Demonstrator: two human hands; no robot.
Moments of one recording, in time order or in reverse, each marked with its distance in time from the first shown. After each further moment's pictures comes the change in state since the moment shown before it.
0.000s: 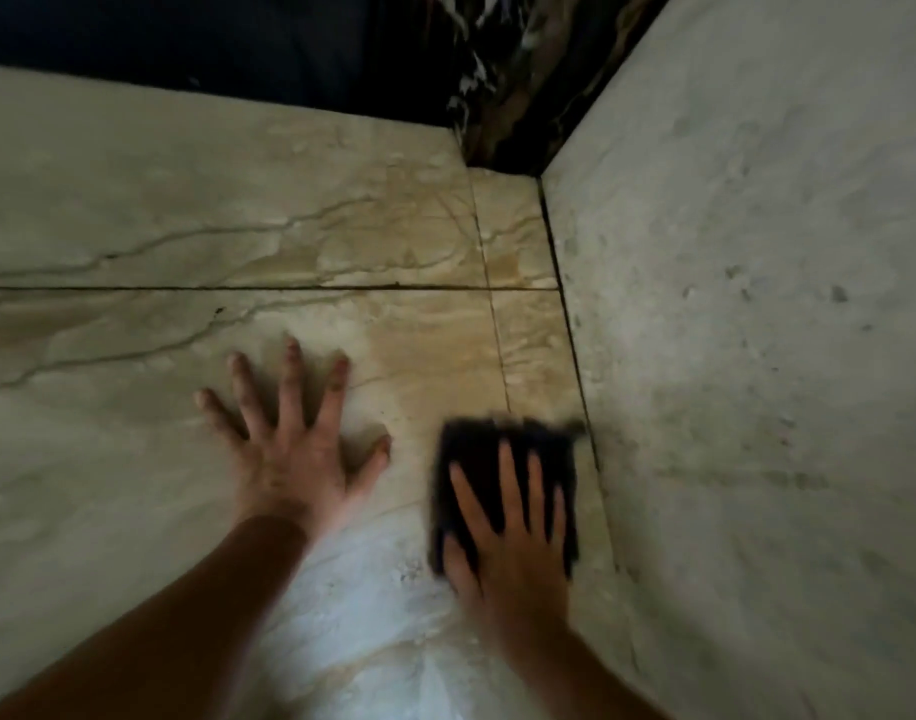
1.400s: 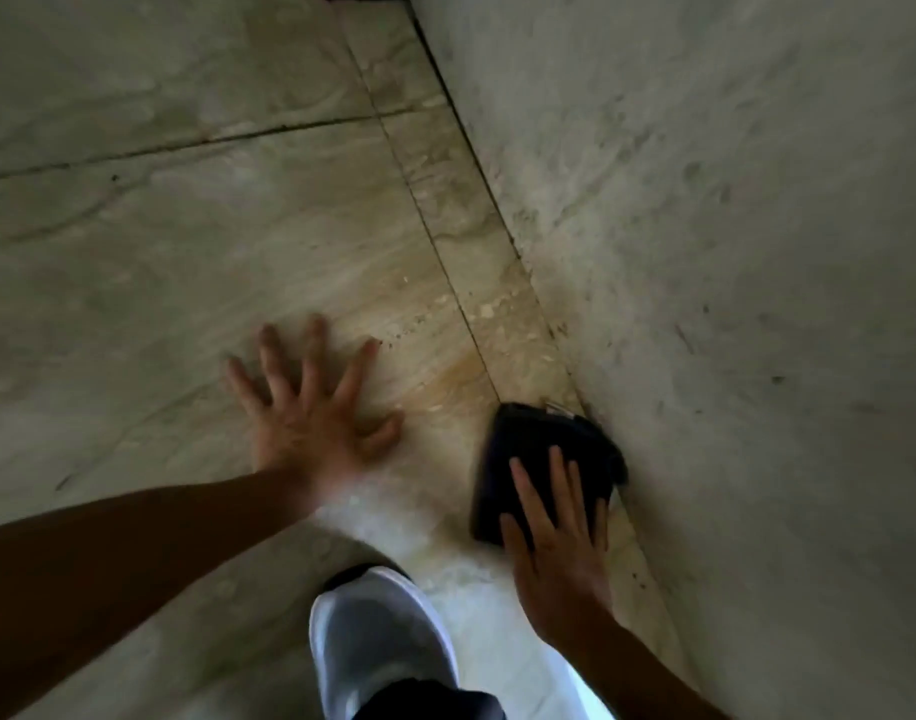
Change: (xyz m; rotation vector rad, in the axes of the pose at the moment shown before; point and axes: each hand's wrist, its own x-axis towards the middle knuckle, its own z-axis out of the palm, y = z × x) left_hand -0.135 0.017 0.038 0.156 -0.013 0.368; right_hand -0.231 0.000 -0.004 0.247 -0.349 0.465
